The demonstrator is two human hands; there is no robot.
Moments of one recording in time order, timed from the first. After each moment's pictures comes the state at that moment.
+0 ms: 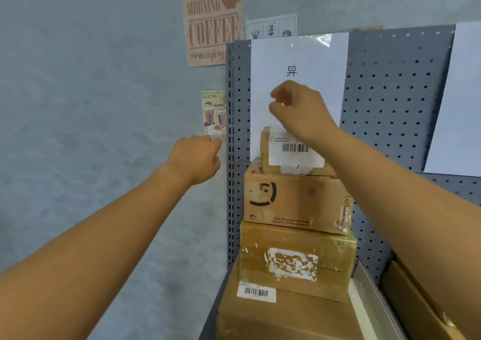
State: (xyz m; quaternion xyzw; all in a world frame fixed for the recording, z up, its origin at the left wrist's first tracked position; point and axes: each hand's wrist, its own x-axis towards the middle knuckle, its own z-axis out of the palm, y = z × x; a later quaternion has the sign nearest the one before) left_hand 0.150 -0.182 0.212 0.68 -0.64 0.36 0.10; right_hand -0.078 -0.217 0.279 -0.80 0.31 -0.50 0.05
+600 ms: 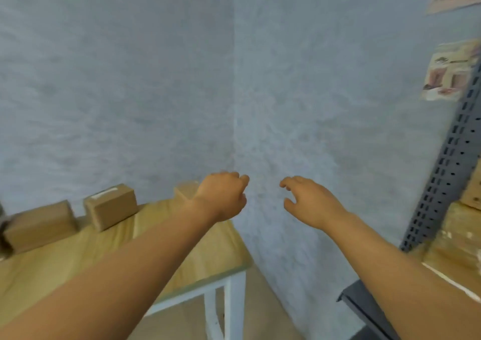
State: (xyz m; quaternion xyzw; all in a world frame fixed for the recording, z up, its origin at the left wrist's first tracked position) left_hand 0.215 0.140 0.075 0.90 -0.39 0.20 -0.03; right_hand 0.120 -0.056 0.070 -0.99 0.03 -0.15 0.06
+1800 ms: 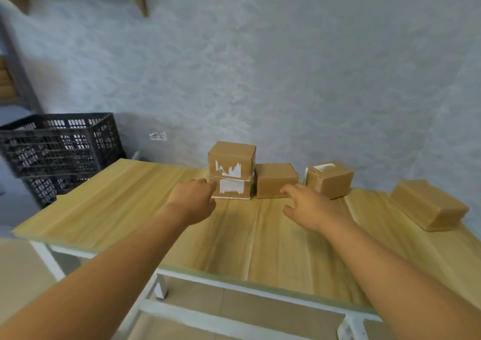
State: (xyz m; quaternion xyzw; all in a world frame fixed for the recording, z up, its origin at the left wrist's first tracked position) left_hand 0.265 0.728 -0.021 0.99 -0.02 0.11 -0.06; right_hand 0.306 0.454 -0.015 -0.97 -0.23 -0.04 0.10
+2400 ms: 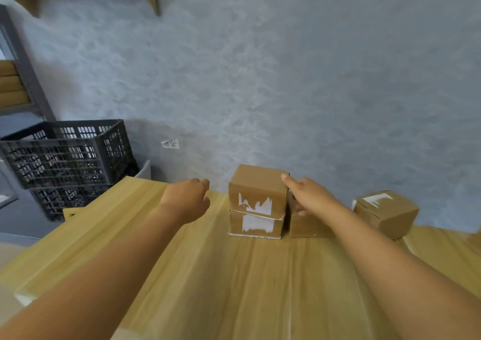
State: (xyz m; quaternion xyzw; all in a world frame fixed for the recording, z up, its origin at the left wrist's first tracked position) left_hand 0.384 0.832 -0.019 0.99 0.05 0.10 -0.04; right_hand 0.452 0.558 -0.003 -0.92 -0.04 0.08 0.39
